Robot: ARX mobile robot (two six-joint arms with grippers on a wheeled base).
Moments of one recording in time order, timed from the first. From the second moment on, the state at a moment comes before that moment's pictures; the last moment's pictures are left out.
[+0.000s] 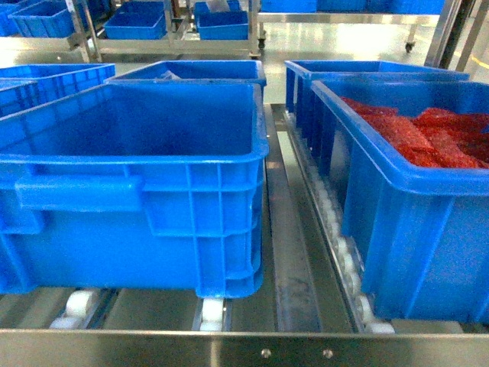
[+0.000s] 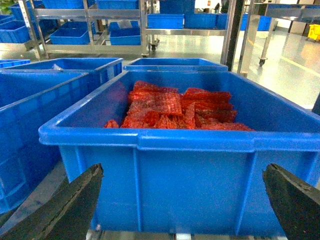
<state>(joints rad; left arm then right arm) -0.18 0.34 0.27 0.01 -0.26 -0.03 0.00 0.01 0.01 -0.01 0.00 0.00</state>
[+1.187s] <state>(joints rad) -0.18 0.34 0.27 0.01 -0.26 -0.03 0.00 0.01 0.01 -0.01 0.00 0.00</state>
